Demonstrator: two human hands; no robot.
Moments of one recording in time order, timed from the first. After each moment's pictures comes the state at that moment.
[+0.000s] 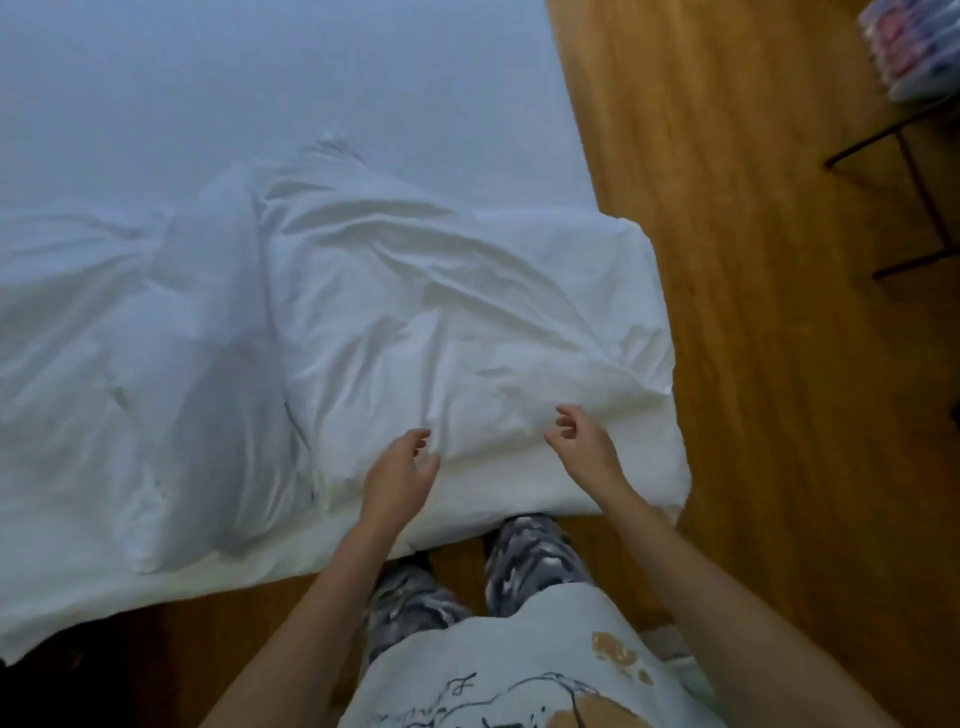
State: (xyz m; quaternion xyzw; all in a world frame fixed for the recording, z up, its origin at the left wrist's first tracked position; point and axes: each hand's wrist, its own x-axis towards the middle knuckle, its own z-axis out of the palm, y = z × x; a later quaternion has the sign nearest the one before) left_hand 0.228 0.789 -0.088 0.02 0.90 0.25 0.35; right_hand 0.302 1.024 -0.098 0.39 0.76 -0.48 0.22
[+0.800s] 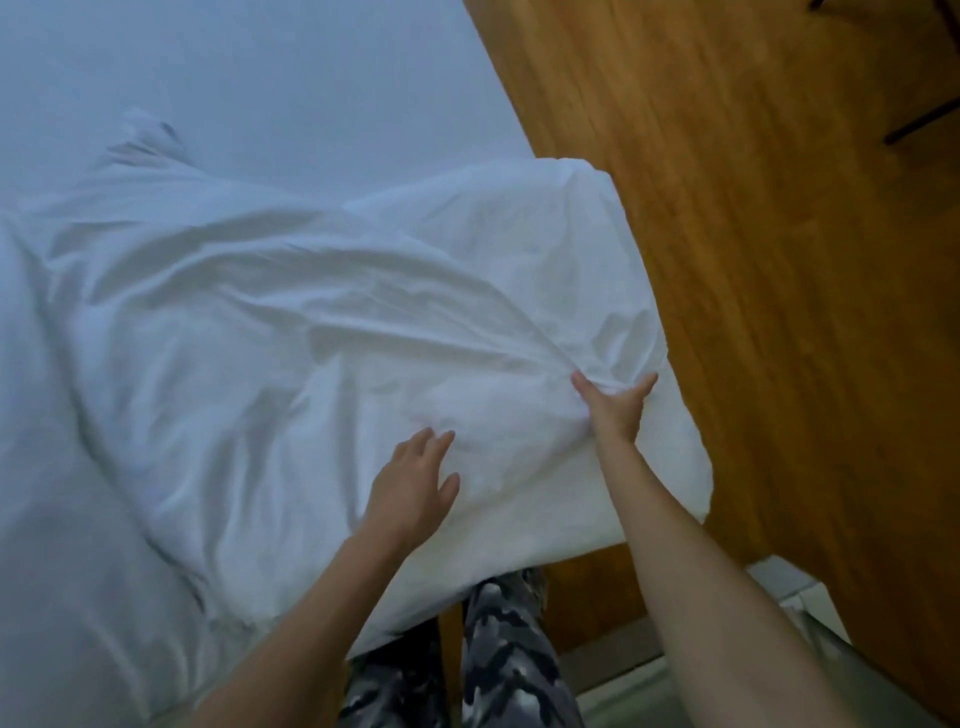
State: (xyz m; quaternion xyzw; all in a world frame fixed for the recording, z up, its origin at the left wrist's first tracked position) left_hand 0.159 0.913 -0.206 0.29 0.85 0.05 0.43; right_hand 0.258 1.145 -0.289 0.72 0.49 -0.49 0.00
